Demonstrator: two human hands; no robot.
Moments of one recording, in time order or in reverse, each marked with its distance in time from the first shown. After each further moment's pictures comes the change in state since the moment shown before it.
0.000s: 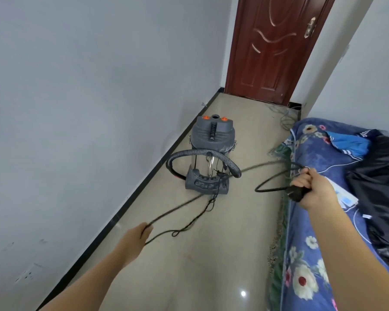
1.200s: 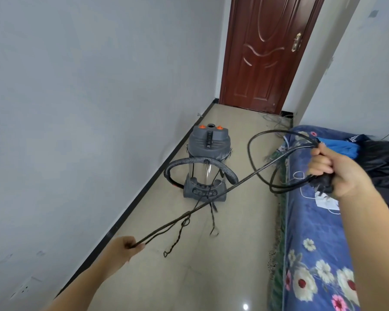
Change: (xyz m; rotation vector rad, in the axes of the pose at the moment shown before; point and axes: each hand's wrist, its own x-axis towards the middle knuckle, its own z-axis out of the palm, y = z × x) left_hand -0.015 -0.039 -0.019 -0.076 -0.002 -0.117; right_hand -0.061 -0.061 0.020 -0.319 -0.322 -0.050
